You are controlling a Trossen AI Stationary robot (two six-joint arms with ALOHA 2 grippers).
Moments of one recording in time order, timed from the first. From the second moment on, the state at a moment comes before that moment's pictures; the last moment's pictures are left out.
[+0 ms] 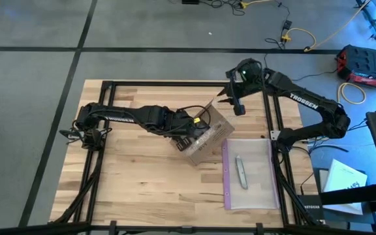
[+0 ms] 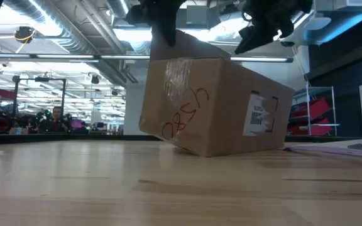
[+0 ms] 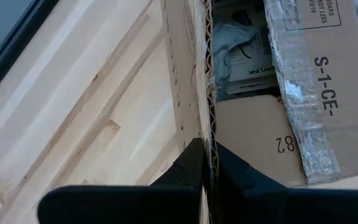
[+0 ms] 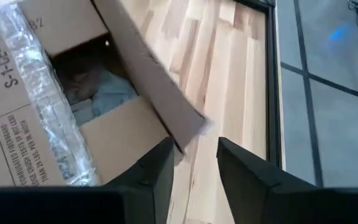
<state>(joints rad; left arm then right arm) -0.09 1.86 1.89 -1.26 -0.38 -0.64 -0.63 1.28 1.19 -0.71 -0.48 -0.76</state>
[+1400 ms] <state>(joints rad) 0.08 1.80 1.80 -1.03 -0.19 -0.43 -0.76 1.32 1.11 -0.71 -0.62 -0.65</state>
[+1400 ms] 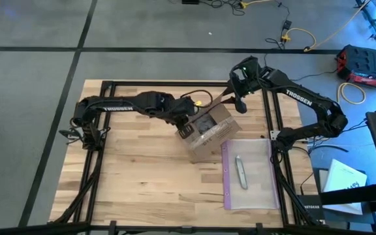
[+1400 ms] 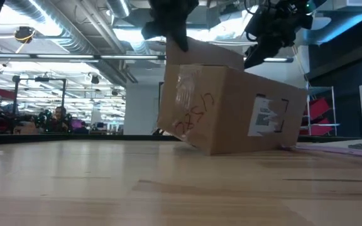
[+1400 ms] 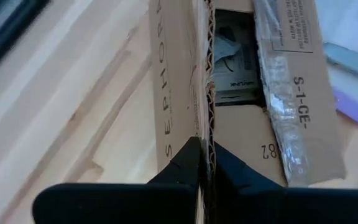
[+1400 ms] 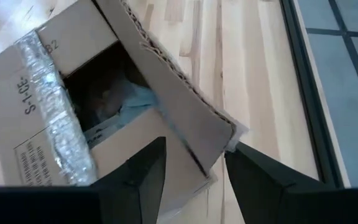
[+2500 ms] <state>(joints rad) 0.43 1.64 1.10 -0.21 0.50 -0.51 -0.50 1.31 1.20 -0.52 -0.40 -0.85</state>
